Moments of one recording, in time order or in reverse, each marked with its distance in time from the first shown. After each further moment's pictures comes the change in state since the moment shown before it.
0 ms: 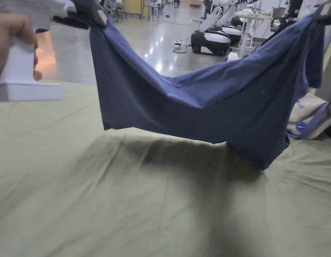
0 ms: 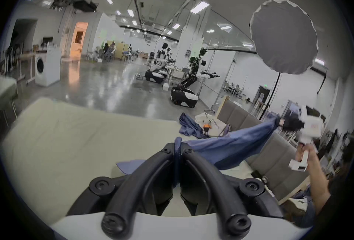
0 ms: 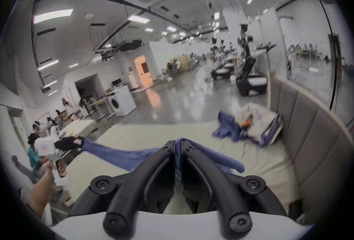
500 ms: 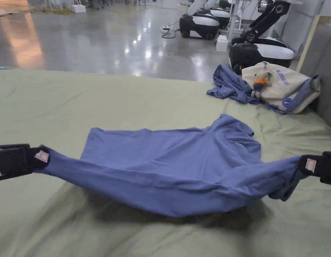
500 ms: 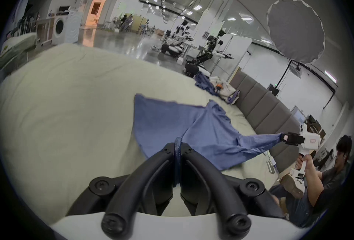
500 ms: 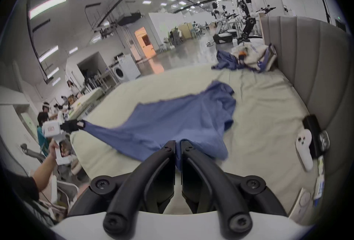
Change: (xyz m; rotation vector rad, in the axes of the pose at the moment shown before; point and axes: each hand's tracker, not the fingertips) left arm -0.048 -0.259 0.139 -0.174 0.072 0.160; right arm 0.018 -0.264 0.127 -0.249 0.006 -0.013
